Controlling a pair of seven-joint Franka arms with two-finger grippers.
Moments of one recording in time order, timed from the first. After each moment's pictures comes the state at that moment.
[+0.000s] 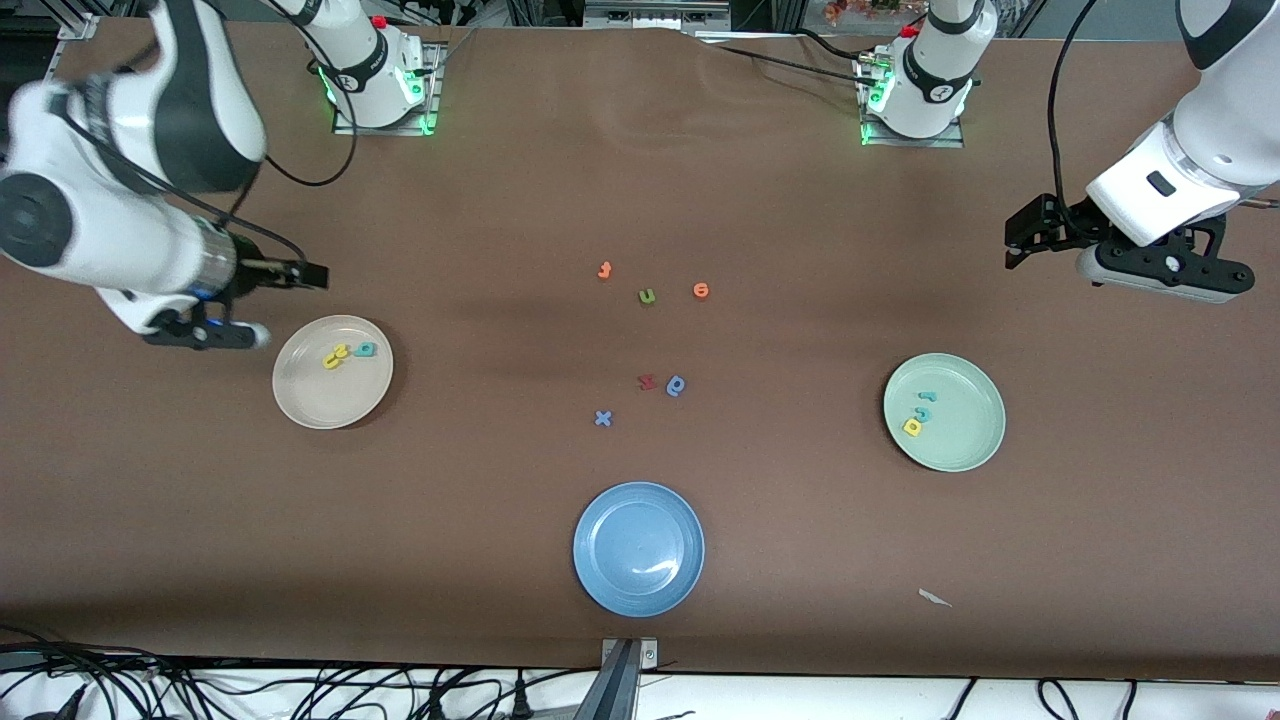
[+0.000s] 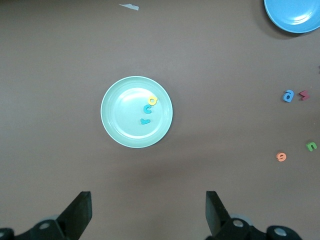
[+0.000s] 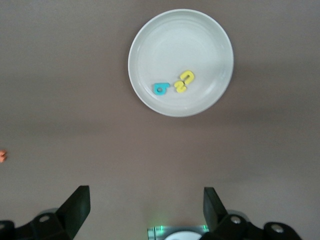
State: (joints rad) left arm -0.10 0.01 -0.02 -1.67 -0.01 1.67 0.07; right arm 0.26 0.14 -0.16 -1.75 0.05 1.58 0.14
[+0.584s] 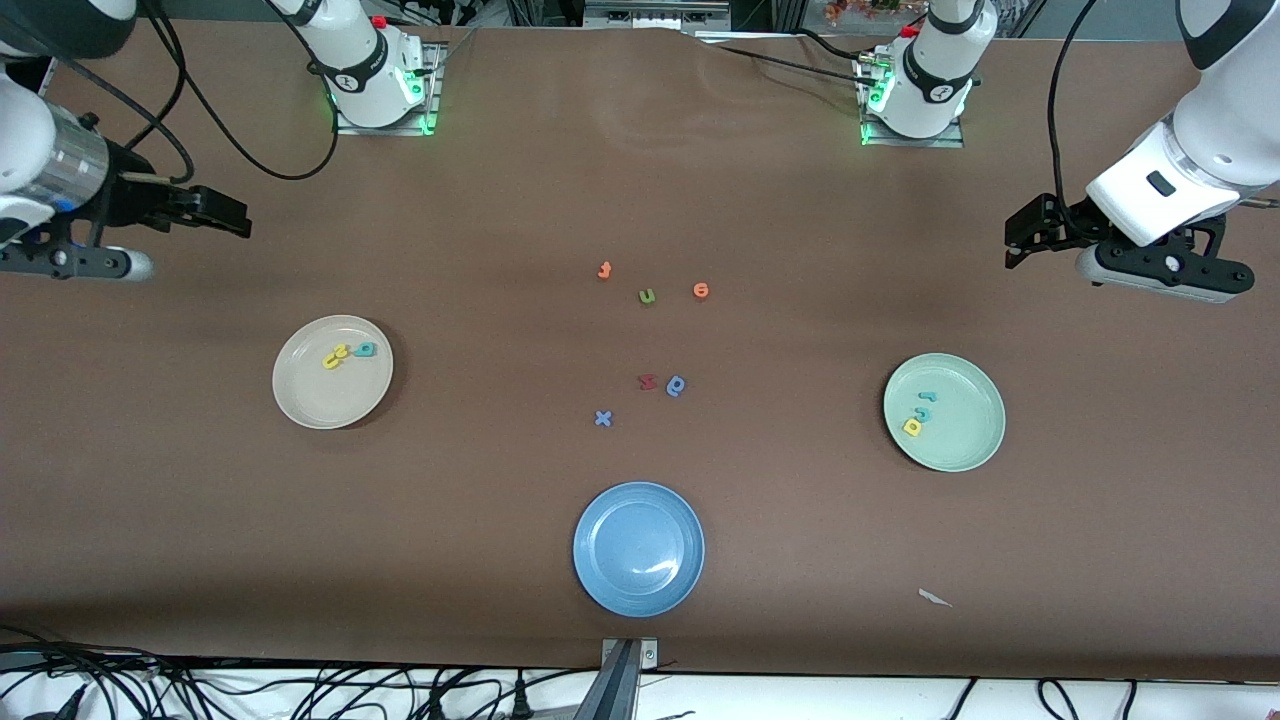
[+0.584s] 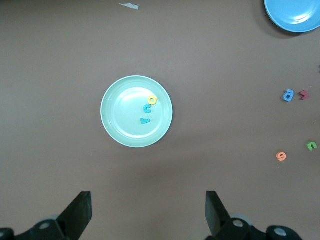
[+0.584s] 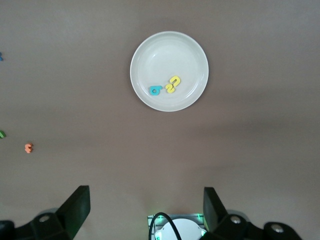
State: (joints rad) left arm -0.10 0.01 -0.02 -1.67 -0.01 1.67 0.07; right arm 0.15 0.03 -0.08 -1.62 0.03 1.46 0.14
